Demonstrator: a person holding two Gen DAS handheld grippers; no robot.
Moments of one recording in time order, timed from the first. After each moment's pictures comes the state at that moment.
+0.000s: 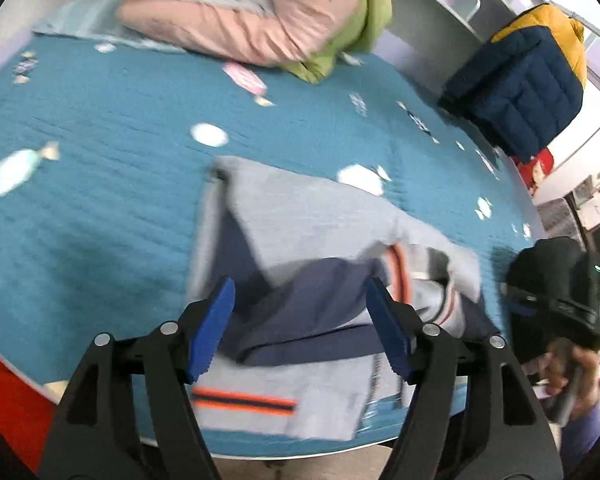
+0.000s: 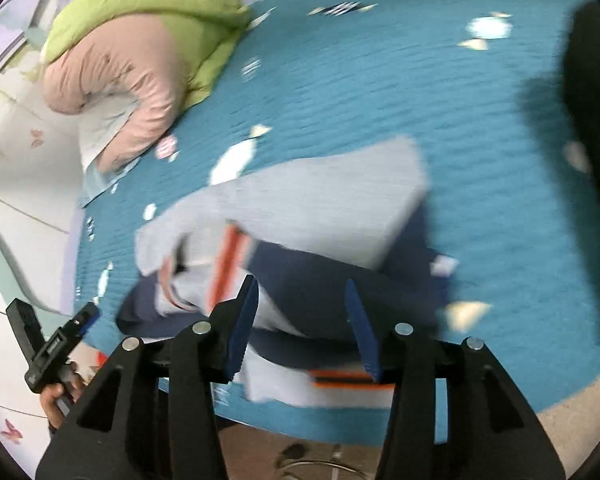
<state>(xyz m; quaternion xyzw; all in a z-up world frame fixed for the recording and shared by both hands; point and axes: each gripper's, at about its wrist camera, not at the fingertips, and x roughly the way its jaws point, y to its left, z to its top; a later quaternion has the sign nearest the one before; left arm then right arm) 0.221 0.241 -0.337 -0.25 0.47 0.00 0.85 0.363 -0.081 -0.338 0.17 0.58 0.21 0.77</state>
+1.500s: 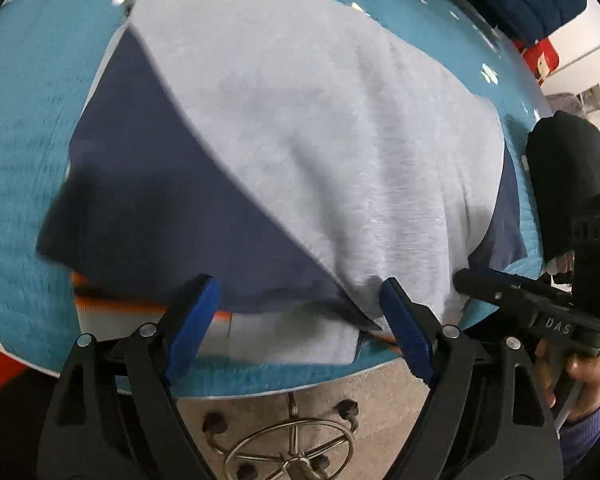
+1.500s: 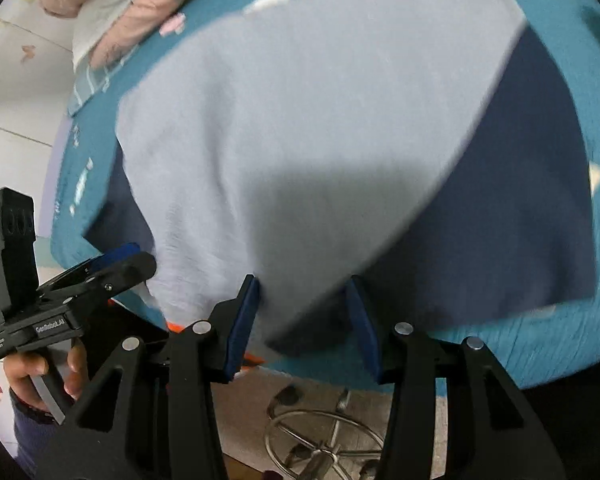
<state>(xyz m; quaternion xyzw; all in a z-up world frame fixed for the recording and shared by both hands) 0.188 0.162 -0.423 -0.19 0.60 -0.06 0.78 0.251 -0.028 -0.415 0.10 0.65 0.23 0.72</state>
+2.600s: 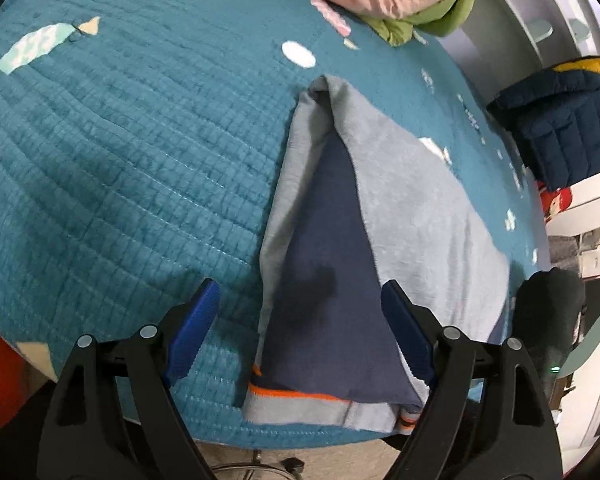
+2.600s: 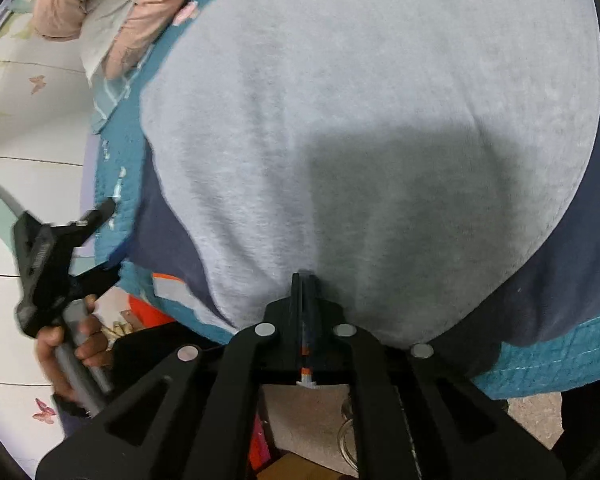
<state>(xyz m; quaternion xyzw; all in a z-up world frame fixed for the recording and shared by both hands) 0.190 0.302 -0.417 -0.34 0.52 0.05 0.78 0.256 0.011 -0.437 0.21 0.66 0.27 0.67</state>
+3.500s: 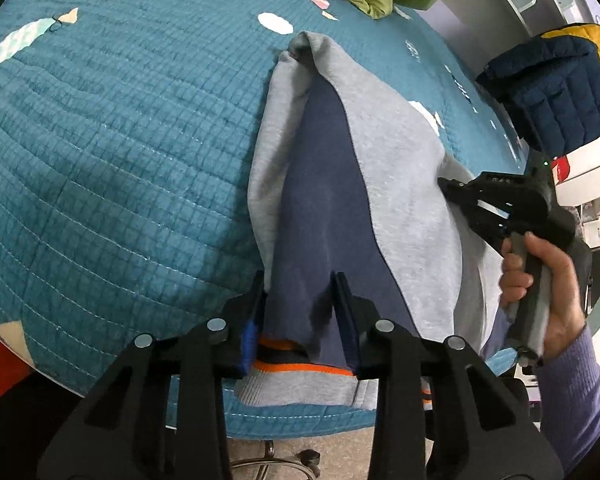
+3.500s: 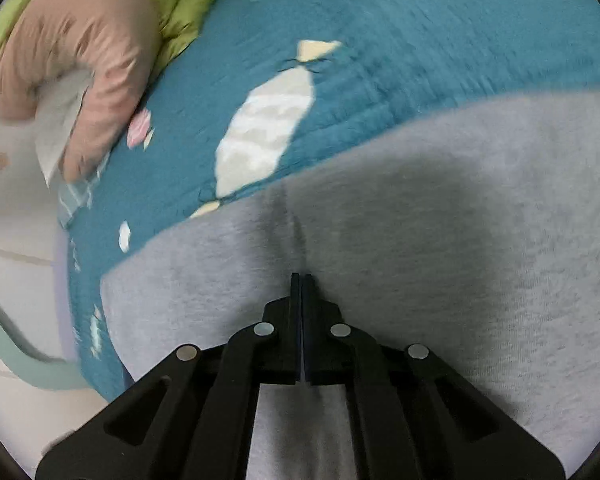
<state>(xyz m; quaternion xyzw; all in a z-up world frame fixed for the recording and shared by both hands) 0.173 0.278 -0.422 -0.32 0.53 0.02 0.79 0.433 0.051 -0.456 0.25 0.62 0.17 0.72</state>
